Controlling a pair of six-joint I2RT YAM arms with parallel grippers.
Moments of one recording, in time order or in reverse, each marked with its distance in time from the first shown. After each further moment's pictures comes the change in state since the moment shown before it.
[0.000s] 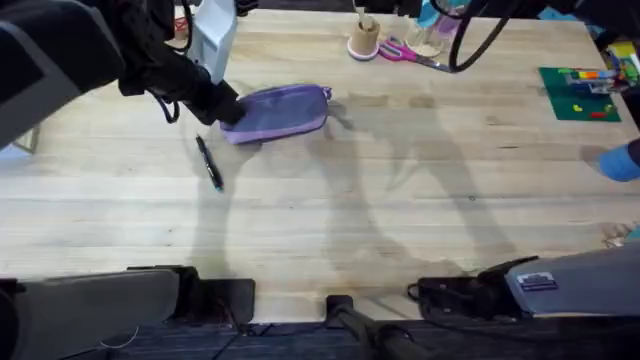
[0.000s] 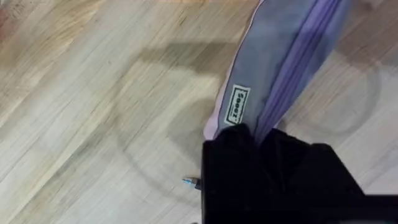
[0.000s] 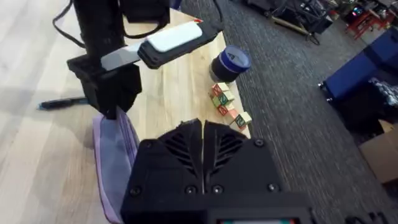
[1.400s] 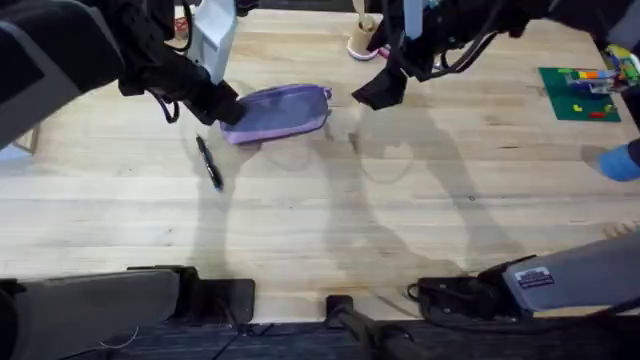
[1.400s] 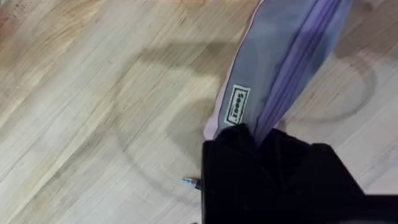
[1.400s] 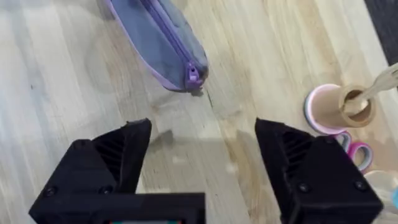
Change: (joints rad) left arm 0.000 0.000 0.000 0.000 0.000 0.000; right arm 0.000 0.060 0.000 -0.553 0.489 0.004
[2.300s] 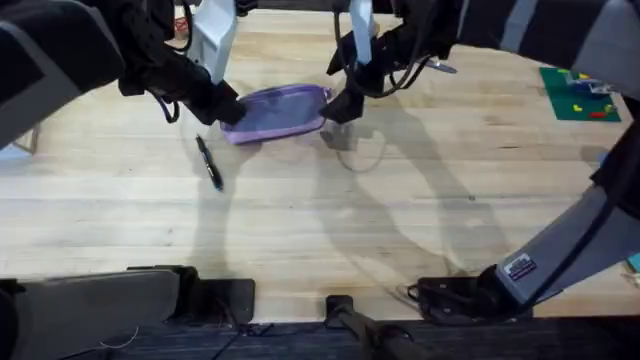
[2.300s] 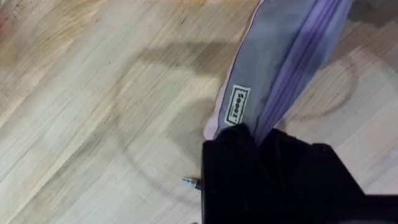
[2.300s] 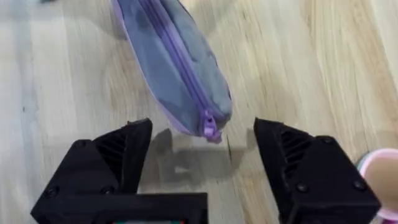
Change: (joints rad) left arm 0.000 0.000 0.000 0.000 0.000 0.000; right arm 0.085 0.227 0.000 0.185 -0.101 0.000
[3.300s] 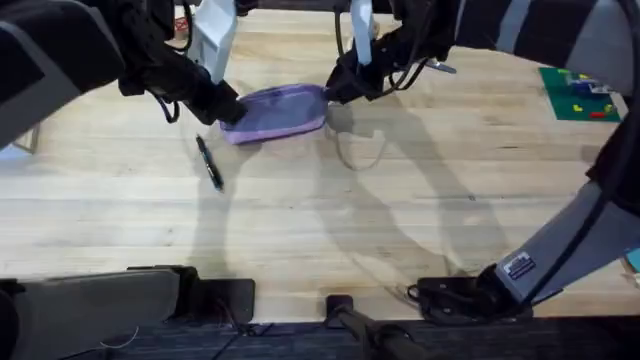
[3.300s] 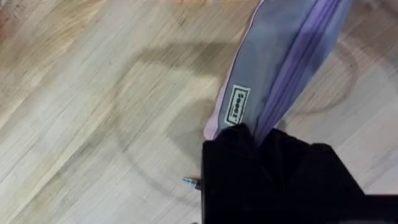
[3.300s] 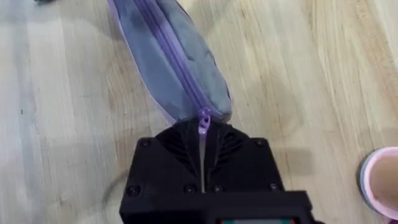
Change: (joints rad) left arm 0.000 0.000 0.000 0.001 0.000 0.000; right arm -0.009 0.017 0.000 0.009 -0.012 0.001
